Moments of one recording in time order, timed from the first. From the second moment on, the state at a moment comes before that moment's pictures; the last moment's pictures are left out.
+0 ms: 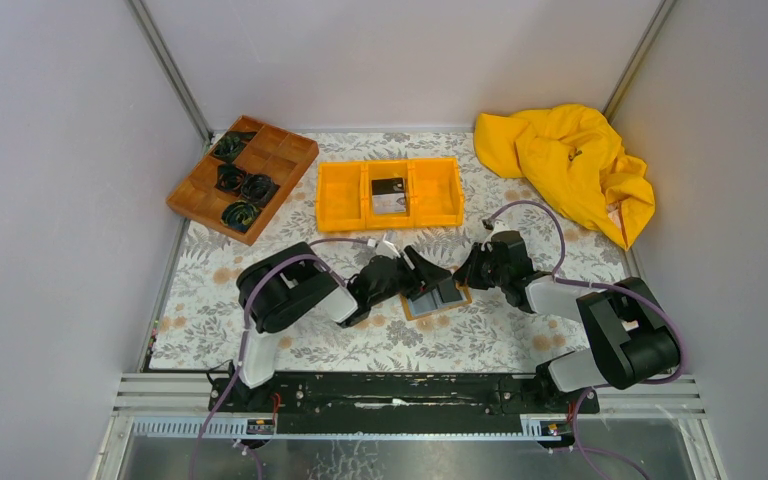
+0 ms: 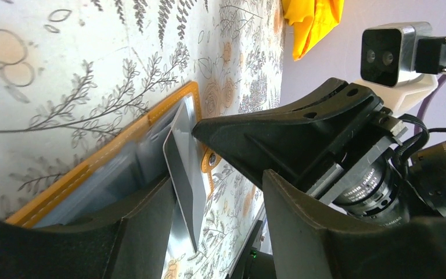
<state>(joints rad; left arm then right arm) -0.87 2.01 0.67 1.03 0.04 -1.38 0.37 1.43 0.43 0.28 -0.23 0.54</state>
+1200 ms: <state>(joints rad) -0.84 2.04 0.57 1.19 0.07 -1.39 0.37 1.44 0.43 0.28 -0.23 0.55</state>
